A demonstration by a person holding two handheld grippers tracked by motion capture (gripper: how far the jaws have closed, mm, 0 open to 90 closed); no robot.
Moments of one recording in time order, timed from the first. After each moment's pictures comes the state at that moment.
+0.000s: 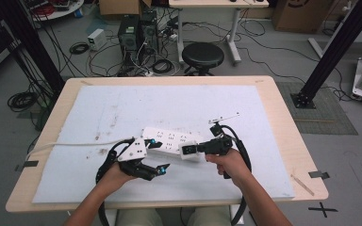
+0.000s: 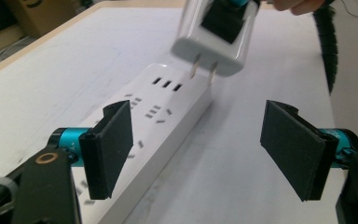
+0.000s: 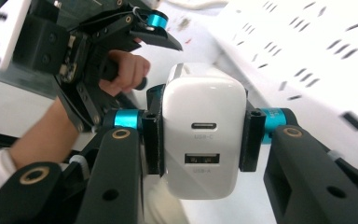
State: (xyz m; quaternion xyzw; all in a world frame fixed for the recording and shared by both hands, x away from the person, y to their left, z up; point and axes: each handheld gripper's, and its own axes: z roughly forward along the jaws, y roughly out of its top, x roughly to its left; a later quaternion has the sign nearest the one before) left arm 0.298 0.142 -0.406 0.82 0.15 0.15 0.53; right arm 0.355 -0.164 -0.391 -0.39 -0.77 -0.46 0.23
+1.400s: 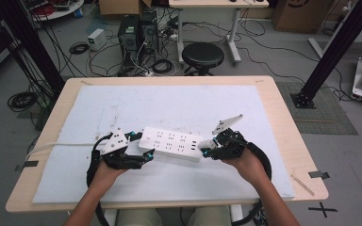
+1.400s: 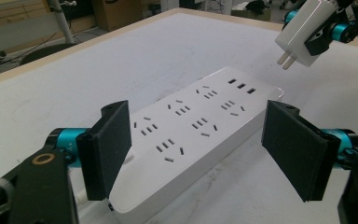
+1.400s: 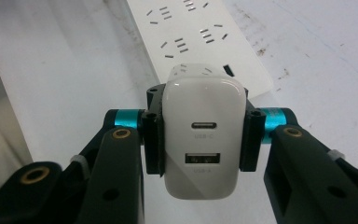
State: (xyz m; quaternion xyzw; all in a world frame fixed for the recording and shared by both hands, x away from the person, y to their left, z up) left arm 0.304 0.175 -0.407 0.77 0.27 0.20 0.54; right arm 0.332 -0.183 -0.366 -0.28 -0.90 -0.33 -0.08
